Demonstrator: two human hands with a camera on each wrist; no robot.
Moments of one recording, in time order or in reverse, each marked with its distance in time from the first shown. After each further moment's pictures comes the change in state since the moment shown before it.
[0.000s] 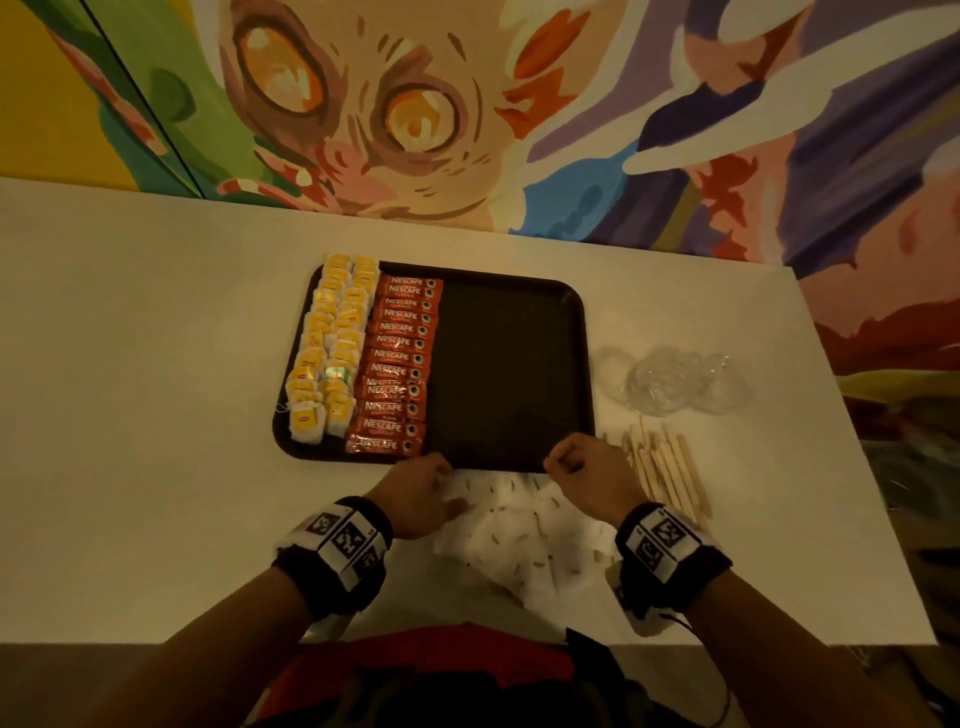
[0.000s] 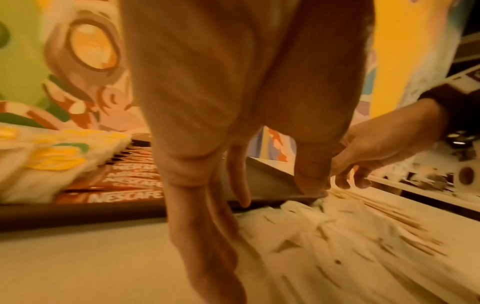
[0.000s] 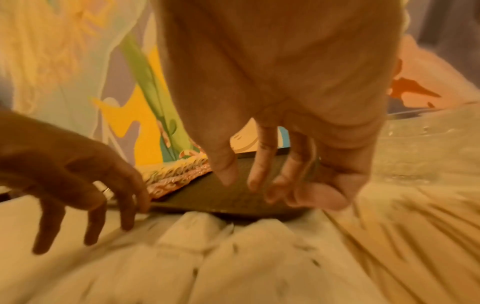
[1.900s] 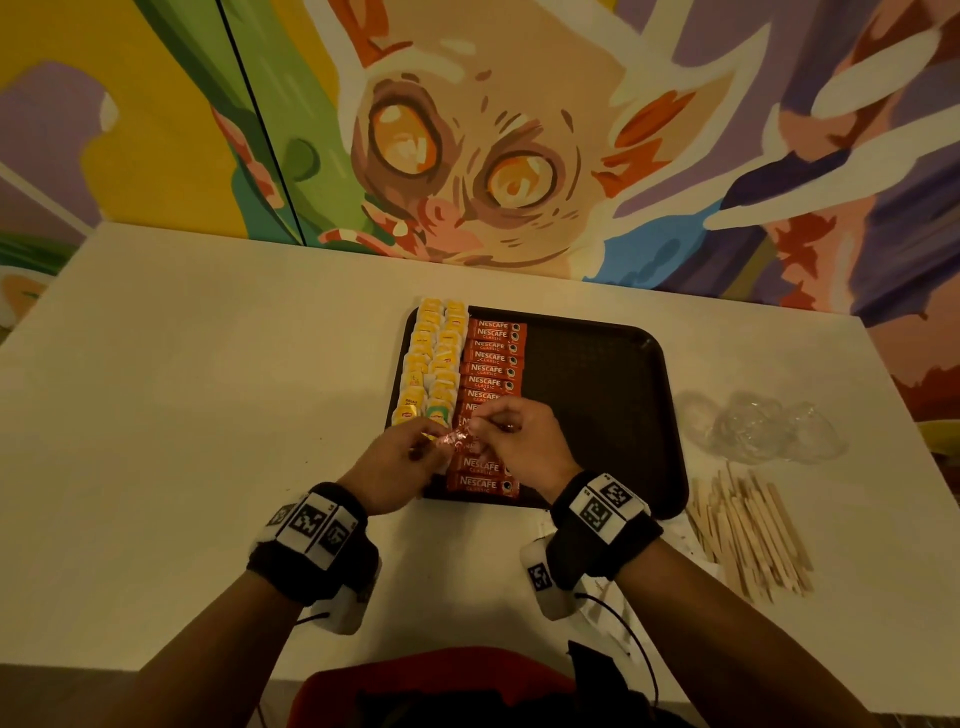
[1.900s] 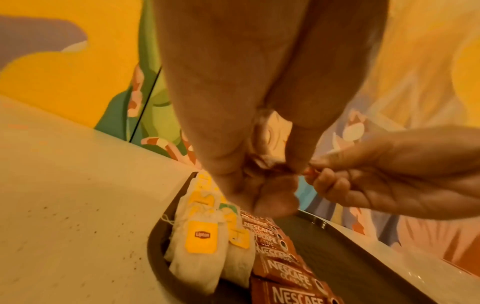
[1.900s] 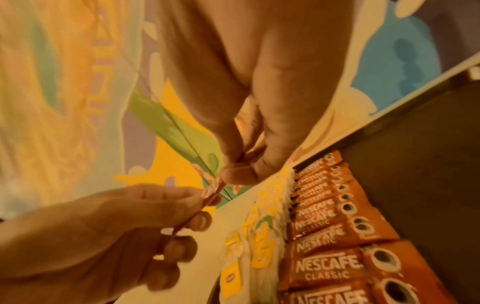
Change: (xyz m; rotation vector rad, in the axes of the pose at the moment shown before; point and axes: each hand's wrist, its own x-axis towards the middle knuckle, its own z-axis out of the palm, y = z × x) left_hand -0.027 -0.091 -0.114 -0.403 0.296 0.220; right_hand 0.023 -0.191 0.091 0.657 -0.102 -0.262
